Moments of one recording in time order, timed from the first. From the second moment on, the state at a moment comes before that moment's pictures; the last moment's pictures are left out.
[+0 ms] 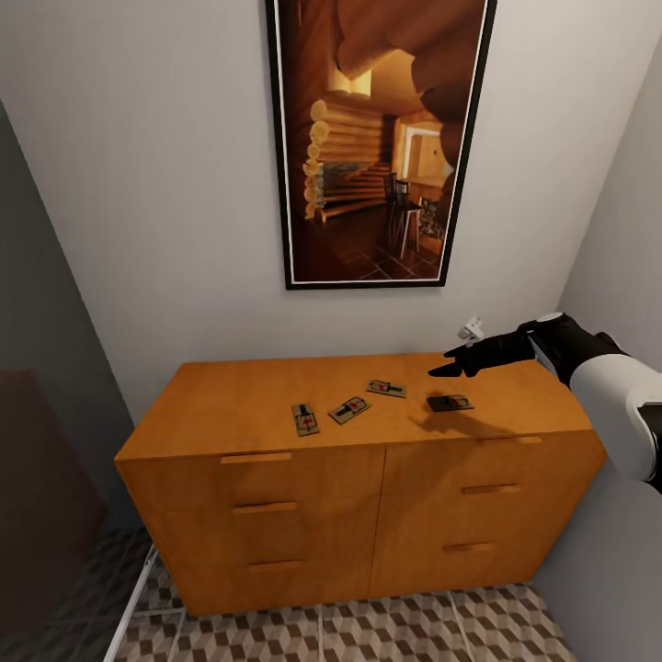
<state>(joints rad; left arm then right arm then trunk) -0.03 0.00 -0.02 -0.10 -0.01 -0.49 0.05 -1.47 -0.28 0.09 -0.16 0.41 0.21 1.21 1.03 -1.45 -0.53</state>
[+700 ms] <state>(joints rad) -0.03 0.00 -0.02 -0.10 -0.01 -0.49 0.05 -1.47 -0.26 0.09 -0.15 0.41 0.17 1.15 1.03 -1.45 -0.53</state>
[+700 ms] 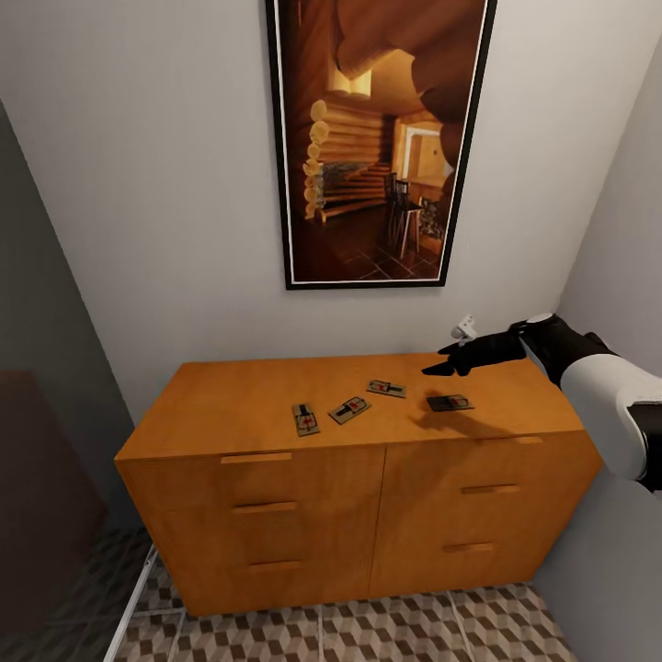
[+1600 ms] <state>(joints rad) -0.03 -0.01 -0.04 -0.09 -0.01 -0.49 0.05 -1.46 -0.14 0.09 -0.10 0.61 0.07 1.18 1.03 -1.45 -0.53</state>
